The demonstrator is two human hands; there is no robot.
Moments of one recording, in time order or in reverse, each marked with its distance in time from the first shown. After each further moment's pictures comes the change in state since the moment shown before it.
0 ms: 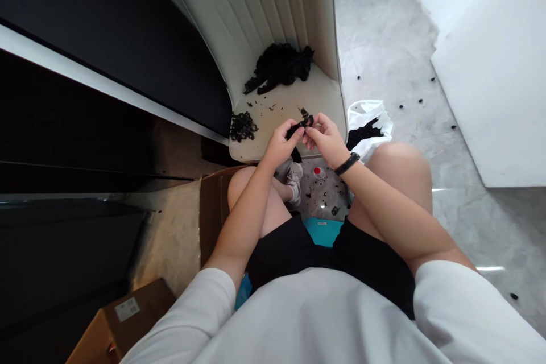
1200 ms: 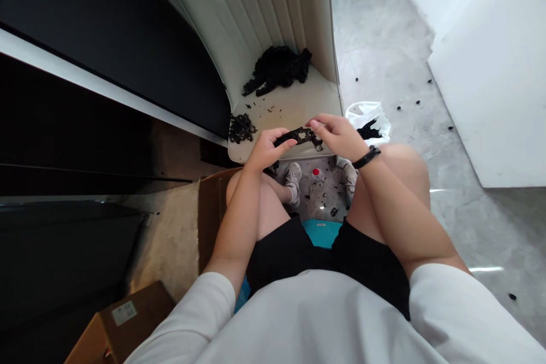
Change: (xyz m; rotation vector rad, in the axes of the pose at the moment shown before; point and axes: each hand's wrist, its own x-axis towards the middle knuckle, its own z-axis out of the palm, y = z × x) left_hand -0.010 0.029 -0.036 0.129 -0.131 0.015; right_hand -0.001 -0.047 -0.038 -0.761 -0.125 -0.261
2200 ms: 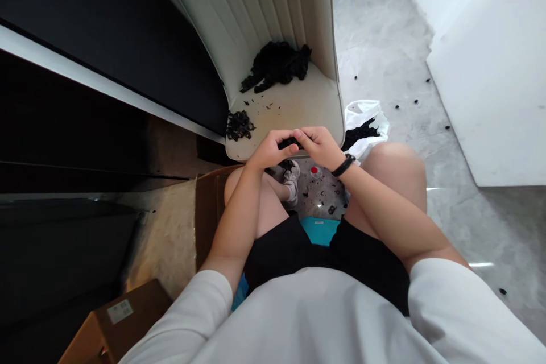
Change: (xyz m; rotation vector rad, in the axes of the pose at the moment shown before) left_hand 0.003 -0.006 0.009 -0.115 -0.160 0.072; right_hand -0.008 -0.018 0.048 0.258 -0.052 0.015
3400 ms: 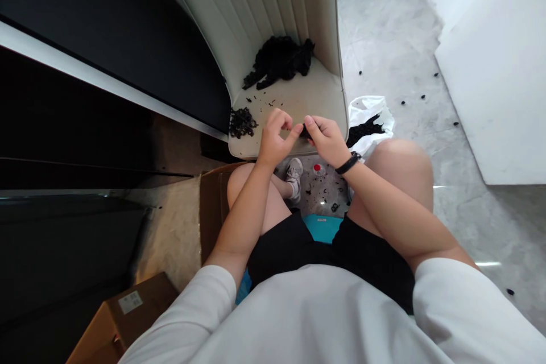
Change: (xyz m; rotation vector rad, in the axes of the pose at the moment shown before) left_hand 0.007 -0.001 0.019 0.315 0.469 0.132; right_hand 0.001 0.008 0.001 0.133 0.188 0.002
